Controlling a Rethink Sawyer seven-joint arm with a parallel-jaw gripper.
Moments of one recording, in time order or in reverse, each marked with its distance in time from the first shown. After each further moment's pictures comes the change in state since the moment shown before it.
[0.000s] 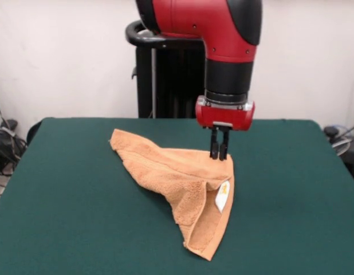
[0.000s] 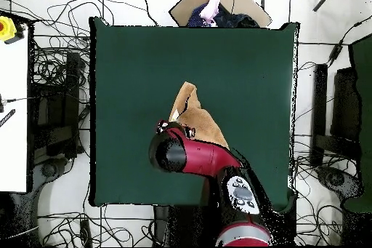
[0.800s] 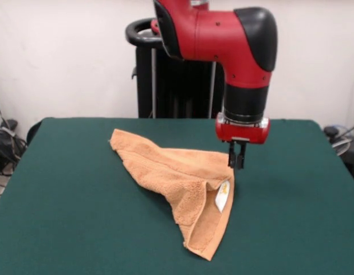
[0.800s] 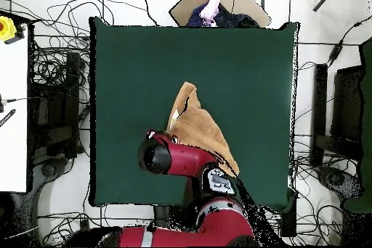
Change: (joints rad) arm 0.073 0.136 -0.003 0.004 0.043 -0.052 0.000
